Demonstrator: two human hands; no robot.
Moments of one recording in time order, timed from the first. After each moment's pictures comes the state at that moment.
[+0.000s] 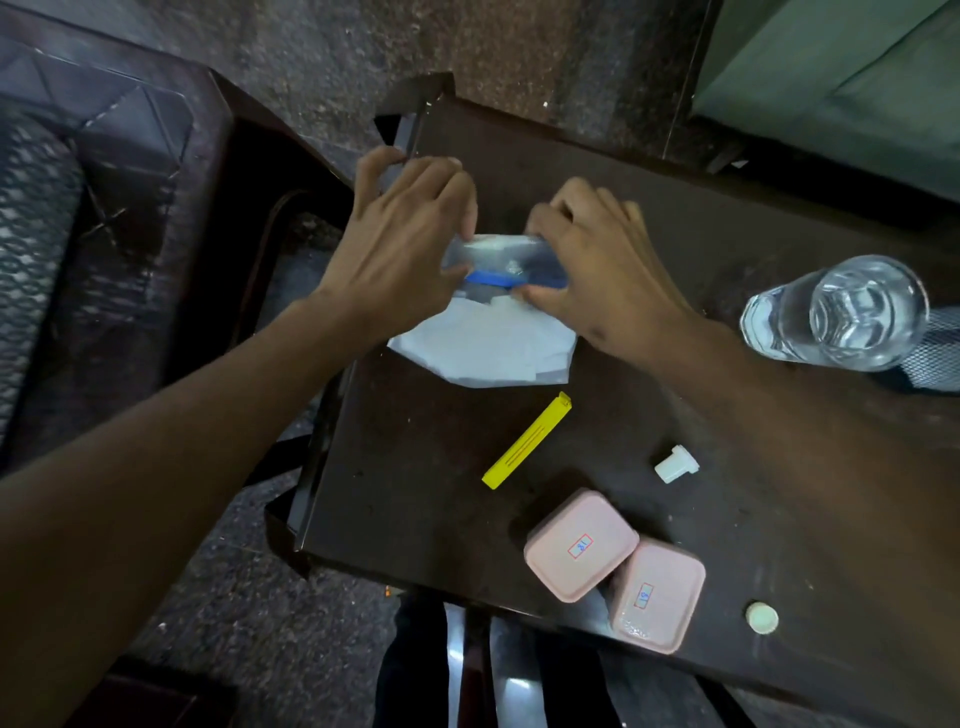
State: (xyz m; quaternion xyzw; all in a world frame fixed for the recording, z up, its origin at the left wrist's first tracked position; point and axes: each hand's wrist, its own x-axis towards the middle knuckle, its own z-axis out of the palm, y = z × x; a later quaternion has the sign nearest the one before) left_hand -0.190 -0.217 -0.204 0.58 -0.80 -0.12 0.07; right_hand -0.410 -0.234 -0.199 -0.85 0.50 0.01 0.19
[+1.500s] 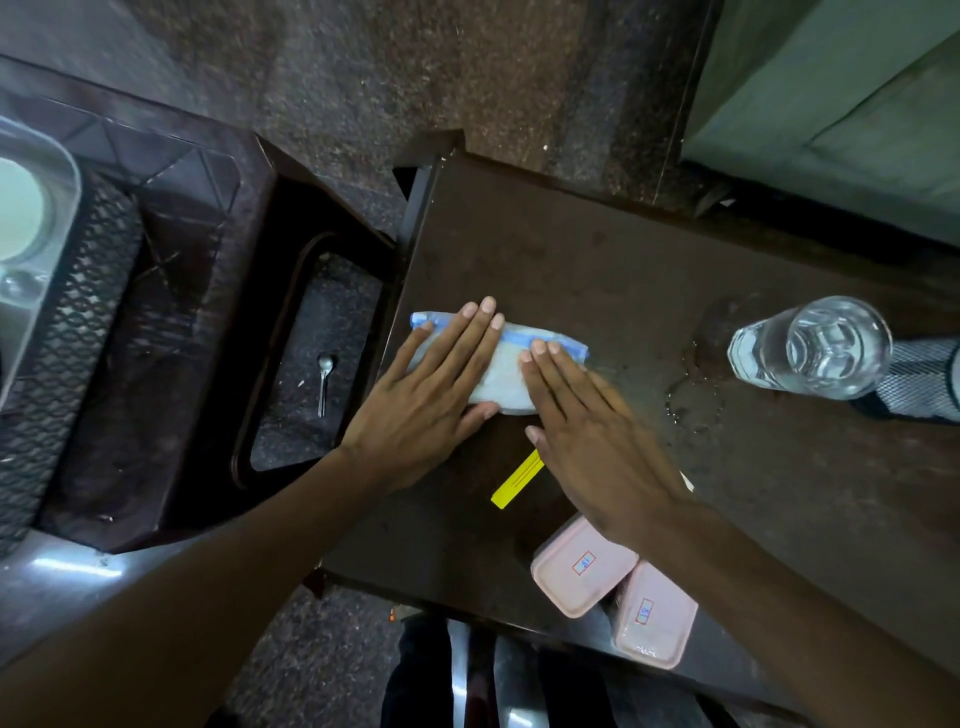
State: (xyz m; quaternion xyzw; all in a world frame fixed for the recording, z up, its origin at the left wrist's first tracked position) left_hand -0.191 -0.115 -0.242 0.52 -0.85 -0.07 -0.03; right_hand -0.425 -0.114 -0.205 -0.87 0.45 0.15 0.14
